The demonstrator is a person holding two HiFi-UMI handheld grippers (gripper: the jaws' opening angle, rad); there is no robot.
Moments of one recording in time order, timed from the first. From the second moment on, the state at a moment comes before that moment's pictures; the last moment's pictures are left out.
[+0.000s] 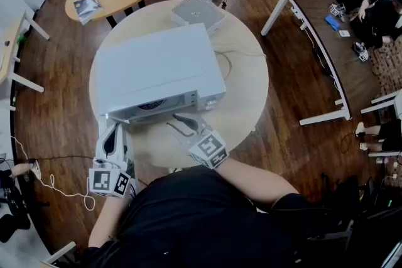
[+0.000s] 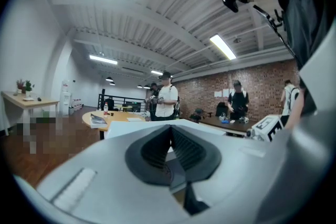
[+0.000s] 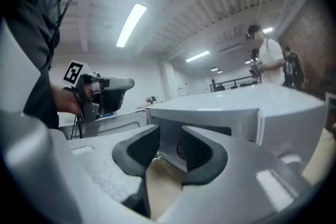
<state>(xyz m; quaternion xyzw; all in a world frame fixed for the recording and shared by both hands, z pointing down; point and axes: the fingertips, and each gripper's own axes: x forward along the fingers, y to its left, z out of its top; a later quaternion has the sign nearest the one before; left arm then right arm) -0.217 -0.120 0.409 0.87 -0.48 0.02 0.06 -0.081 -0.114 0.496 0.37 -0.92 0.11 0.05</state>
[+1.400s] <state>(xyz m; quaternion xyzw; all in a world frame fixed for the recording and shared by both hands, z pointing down) -0.142 -0.095 0.463 0.93 -0.34 0.05 0.10 0.009 -0.076 0.535 0.54 -0.82 0.09 0.15</state>
